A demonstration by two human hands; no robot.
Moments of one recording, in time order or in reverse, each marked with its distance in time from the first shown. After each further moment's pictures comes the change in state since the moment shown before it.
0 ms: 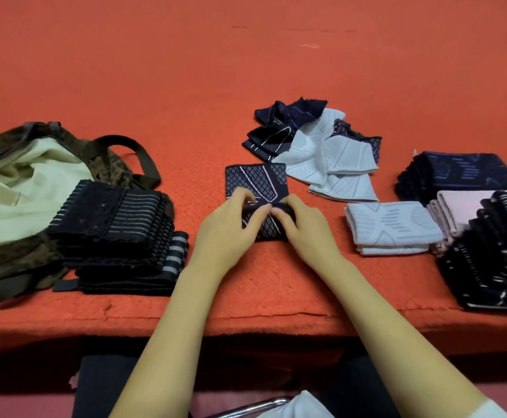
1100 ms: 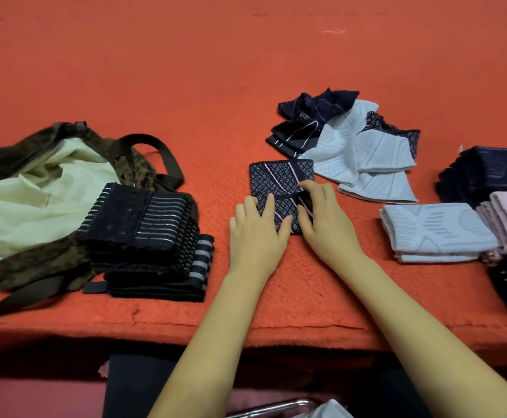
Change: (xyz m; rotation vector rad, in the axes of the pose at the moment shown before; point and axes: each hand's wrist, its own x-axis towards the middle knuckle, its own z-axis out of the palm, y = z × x) left_hand 0.005 -0.020 0.040 0.421 0.078 -0.112; right_hand 0.015 0.004 0.019 -0.131 0.059 -0.039
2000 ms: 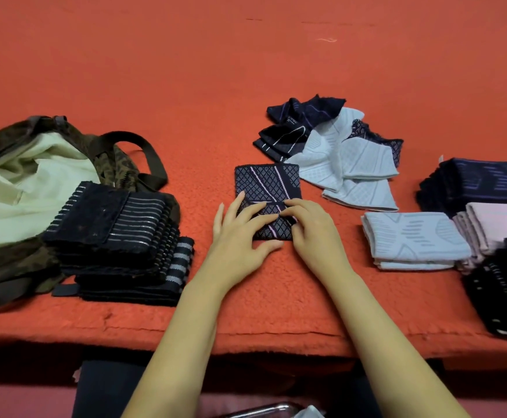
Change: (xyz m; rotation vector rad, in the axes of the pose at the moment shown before) left_hand 0.000 -0.017 -0.008 -0.295 -0.133 0.213; right_hand -0.006 0.009 -0.003 0.050 -0.021 -0.052
